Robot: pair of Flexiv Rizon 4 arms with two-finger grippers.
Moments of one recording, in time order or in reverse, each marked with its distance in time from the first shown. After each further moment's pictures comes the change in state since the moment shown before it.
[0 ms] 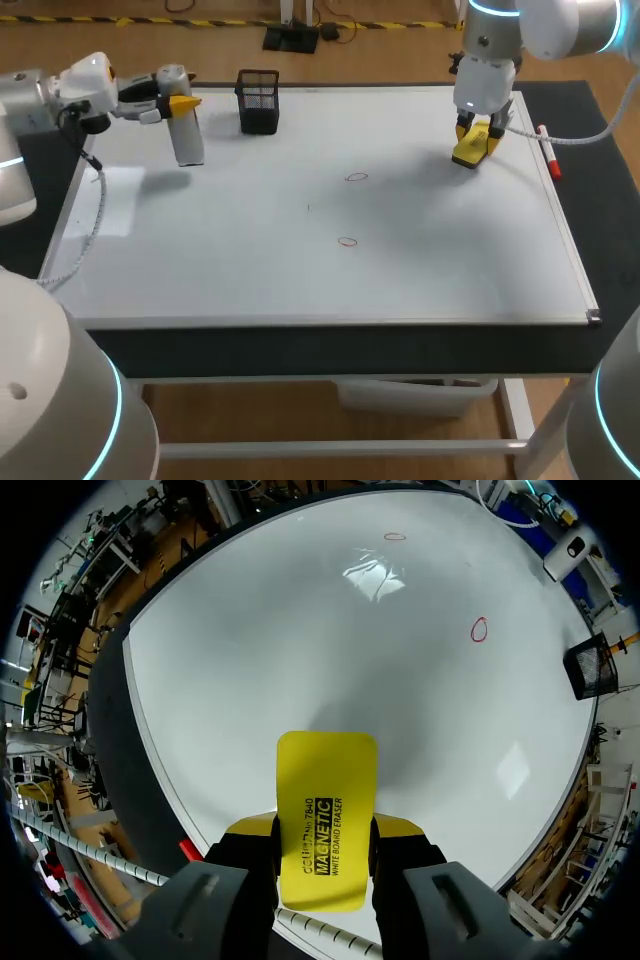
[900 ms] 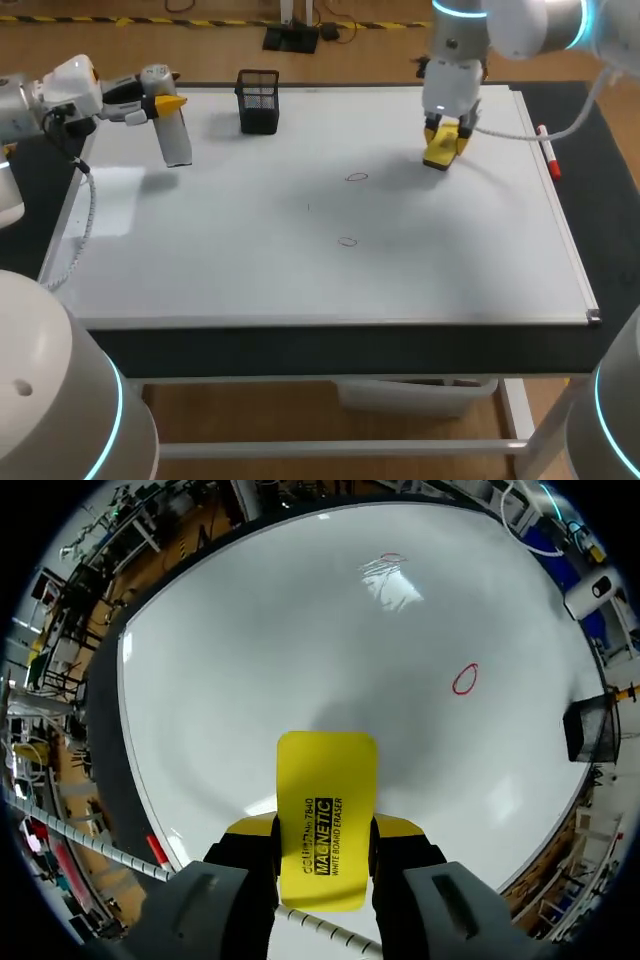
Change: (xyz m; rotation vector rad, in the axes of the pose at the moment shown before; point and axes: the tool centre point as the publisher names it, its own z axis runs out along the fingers) left arm -0.004 -0.004 -0.020 0.009 -0.038 -0.002; right arm -0.054 0.047 -0.001 0.007 0.010 -0.164
